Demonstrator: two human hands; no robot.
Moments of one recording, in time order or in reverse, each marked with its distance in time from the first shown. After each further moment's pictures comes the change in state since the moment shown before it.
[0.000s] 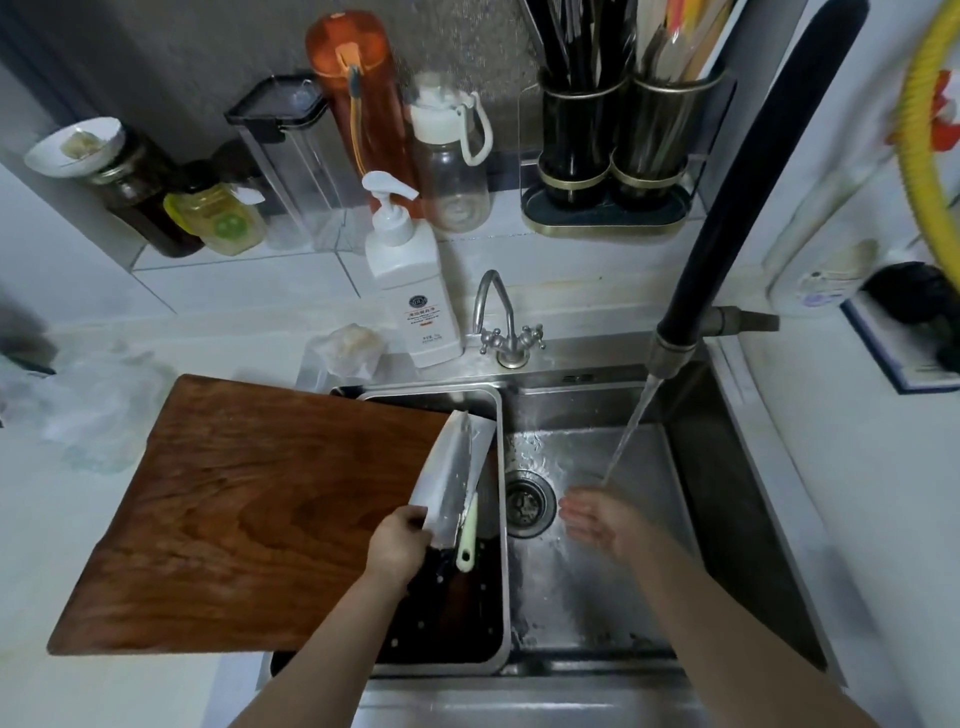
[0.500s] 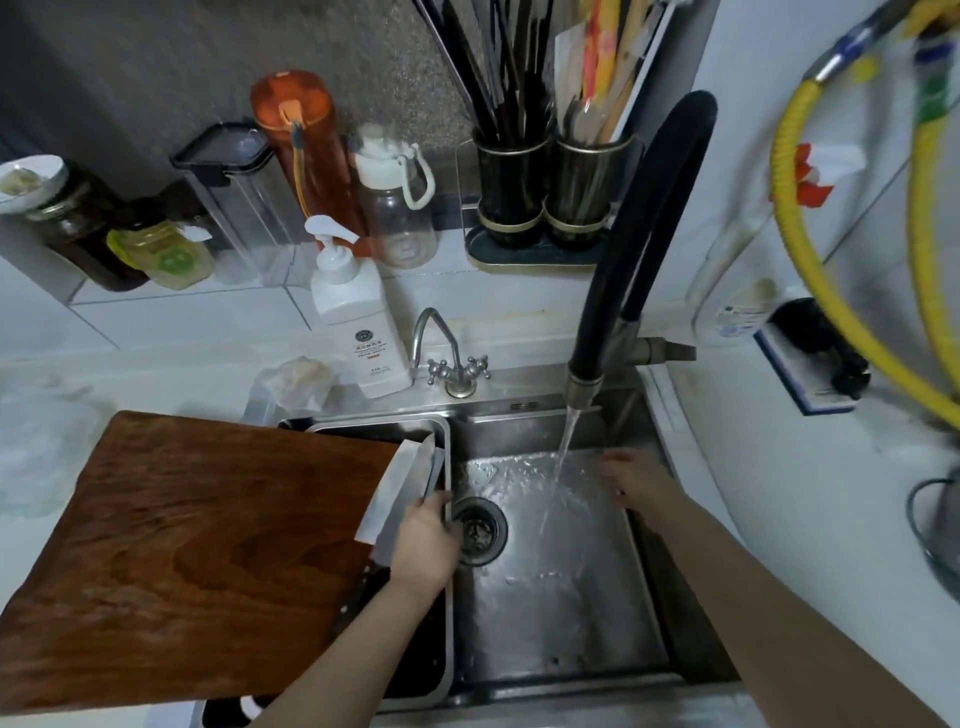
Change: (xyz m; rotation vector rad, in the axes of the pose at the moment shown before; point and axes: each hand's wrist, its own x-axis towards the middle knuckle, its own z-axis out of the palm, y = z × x) left_hand -0.039 0.079 0.048 0.196 0.032 0.330; right_hand -0.044 -0.085 -0.076 -0.301 0.178 -0.318
